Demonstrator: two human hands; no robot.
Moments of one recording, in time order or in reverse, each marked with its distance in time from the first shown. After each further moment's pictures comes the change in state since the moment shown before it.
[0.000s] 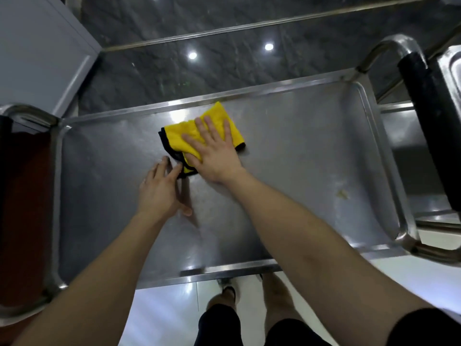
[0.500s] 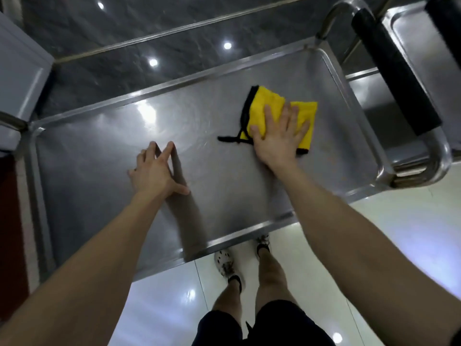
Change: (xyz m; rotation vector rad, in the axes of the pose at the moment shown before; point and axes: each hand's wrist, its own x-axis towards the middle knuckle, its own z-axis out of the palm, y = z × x) left_hand -0.007 -0.006 -0.001 0.011 0.031 0.050; right_hand -0.133 0.079 -0.006 0.003 0.182 0.813
